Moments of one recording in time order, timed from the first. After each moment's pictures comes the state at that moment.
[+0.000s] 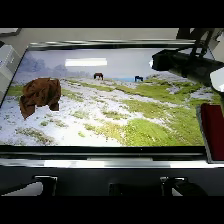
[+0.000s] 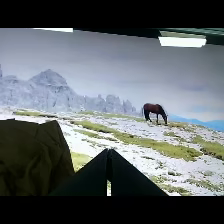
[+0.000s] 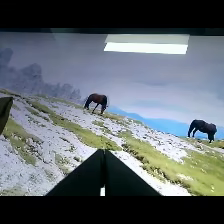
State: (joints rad) left arm 0.23 -1.36 1.99 1.16 -1.24 -1.41; right arm 0.17 -1.09 1.41 -1.11 0.78 1.38
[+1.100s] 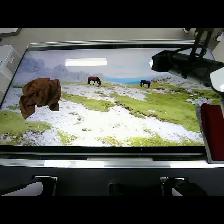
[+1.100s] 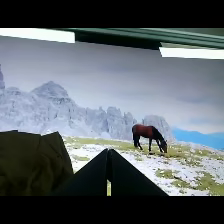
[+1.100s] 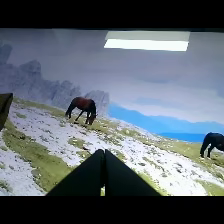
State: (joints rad) left arm 0.23 -1.36 1.99 1.16 -1.18 -1.41; right arm 0.17 -1.09 1.41 -1.11 0.79 1.38
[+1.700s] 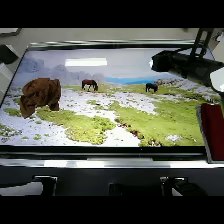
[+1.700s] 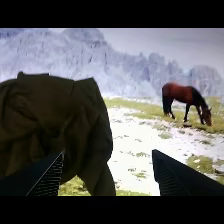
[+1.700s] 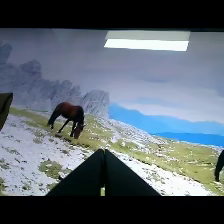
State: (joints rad) left arm 0.22 -1.51 1.99 1.35 -1.33 -1.46; right arm 0.17 -1.09 1.41 -1.11 0.79 1.38
